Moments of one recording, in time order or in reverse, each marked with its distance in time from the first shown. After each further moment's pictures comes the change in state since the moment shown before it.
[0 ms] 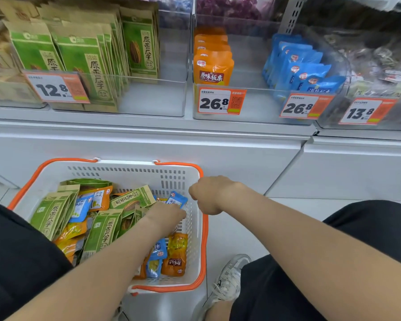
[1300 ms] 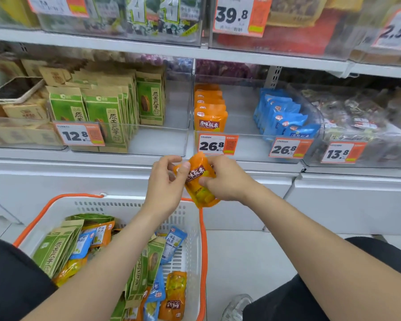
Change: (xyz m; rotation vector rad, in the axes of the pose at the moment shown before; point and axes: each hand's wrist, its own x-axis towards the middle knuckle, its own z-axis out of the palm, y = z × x) left_hand -0.045 -0.044 -0.134 -1.482 1.138 -0.258; right_hand -0.055 0.037 -0.094 0.803 0.593 0.154
